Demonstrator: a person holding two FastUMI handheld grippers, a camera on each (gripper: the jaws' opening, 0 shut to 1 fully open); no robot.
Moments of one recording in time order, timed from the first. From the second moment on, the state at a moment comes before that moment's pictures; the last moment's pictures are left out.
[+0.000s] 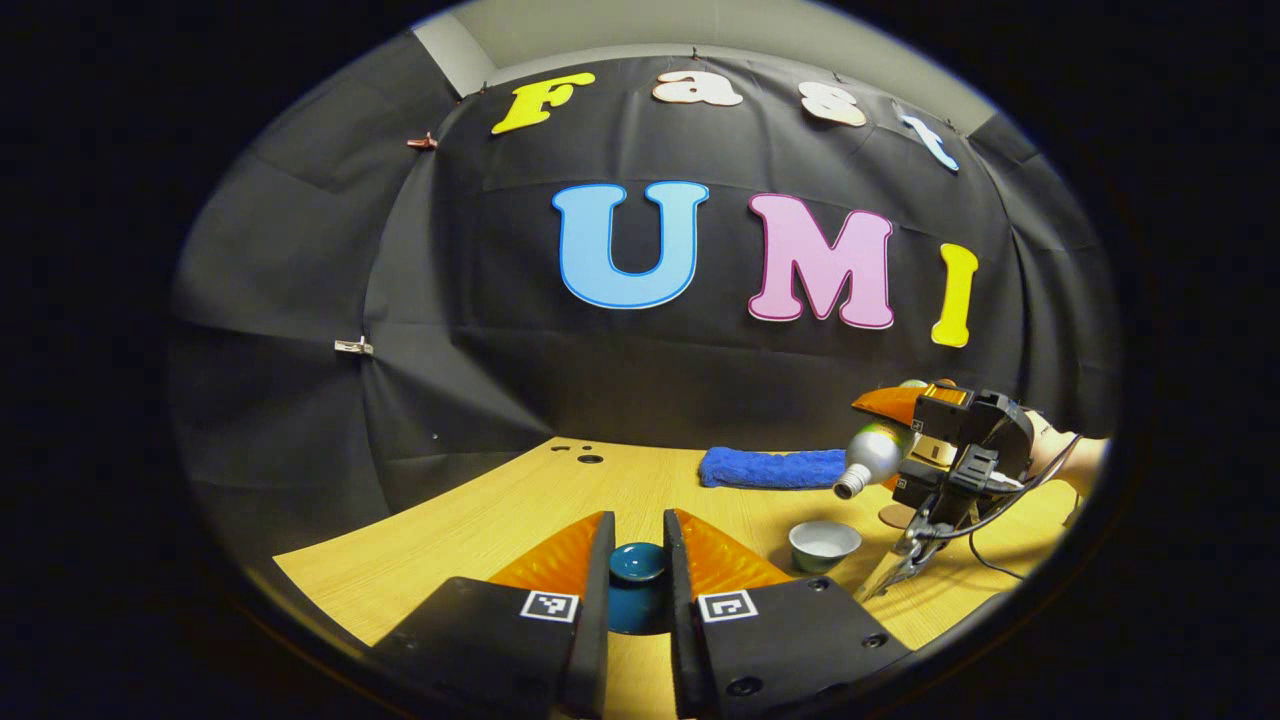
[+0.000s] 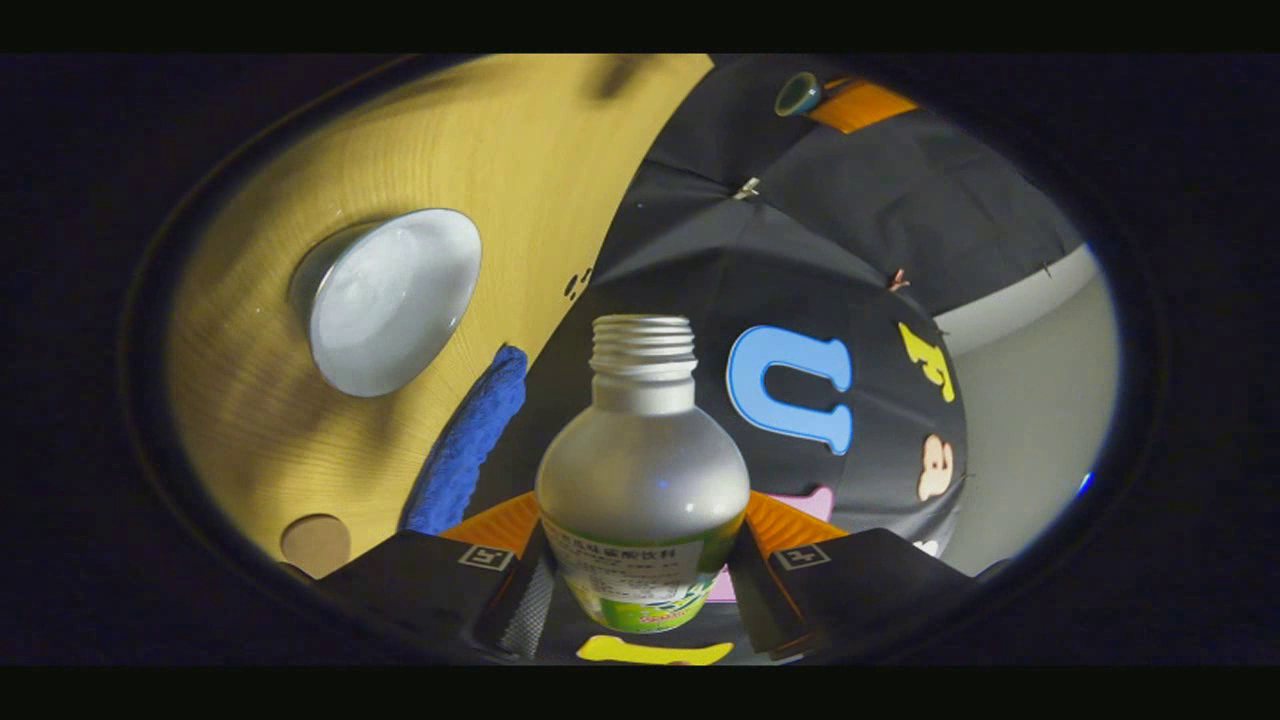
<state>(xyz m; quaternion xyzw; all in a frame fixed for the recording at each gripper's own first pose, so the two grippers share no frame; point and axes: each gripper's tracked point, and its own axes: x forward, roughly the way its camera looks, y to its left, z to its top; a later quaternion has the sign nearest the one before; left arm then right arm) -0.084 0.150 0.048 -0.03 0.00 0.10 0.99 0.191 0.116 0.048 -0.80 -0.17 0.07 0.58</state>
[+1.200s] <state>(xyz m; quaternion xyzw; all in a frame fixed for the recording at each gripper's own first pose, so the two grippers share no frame) -0.002 0.045 0.052 -0.05 -0.02 -0.01 1.00 0.143 -0.048 0.081 -0.05 0.03 0.06 1.00</state>
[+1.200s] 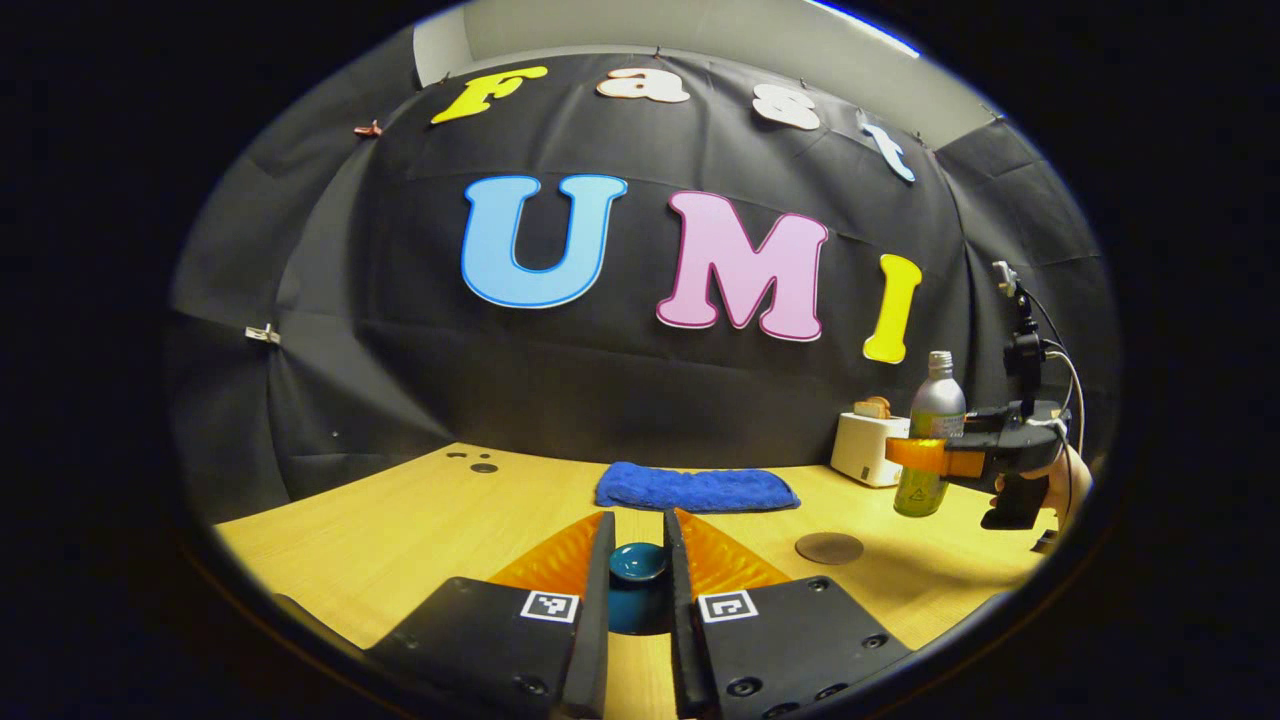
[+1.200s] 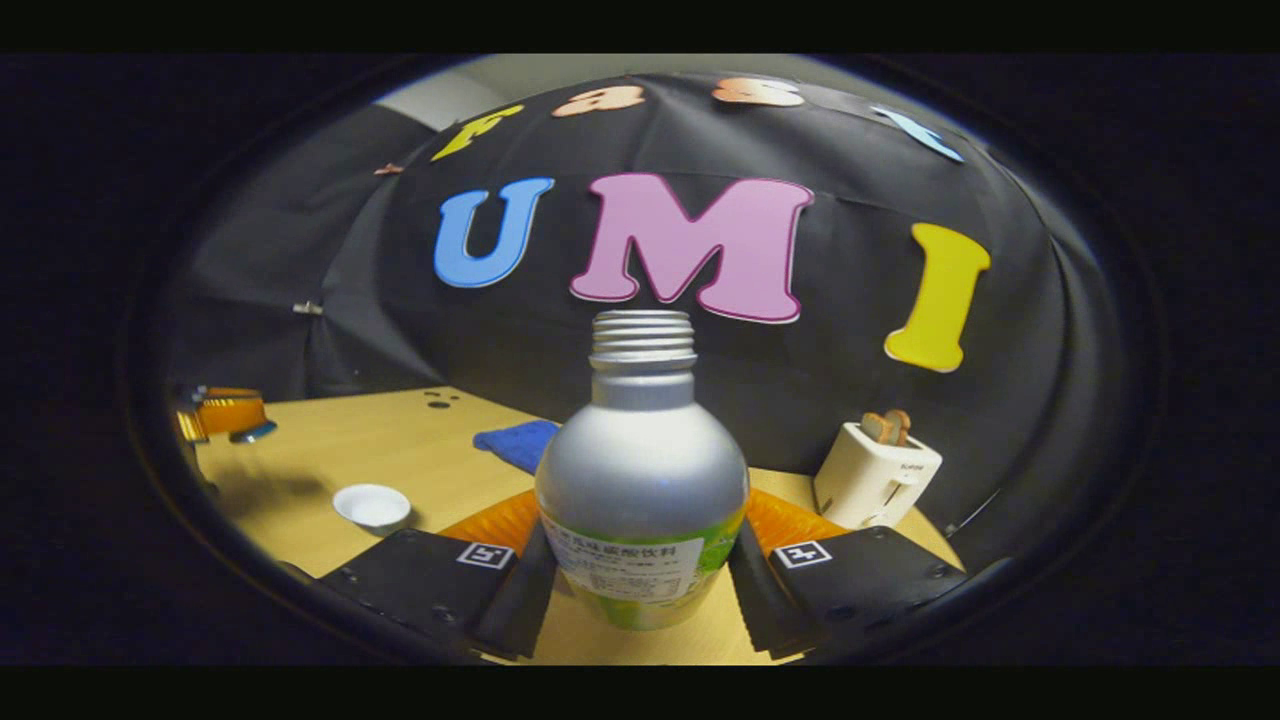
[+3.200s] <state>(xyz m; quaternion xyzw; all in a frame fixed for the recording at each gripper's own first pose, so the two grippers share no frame) 0.011 0.043 0.035 -0.09 0.00 -0.05 0.99 0.200 -0.040 -0.020 0.01 0.09 0.09 0.99</state>
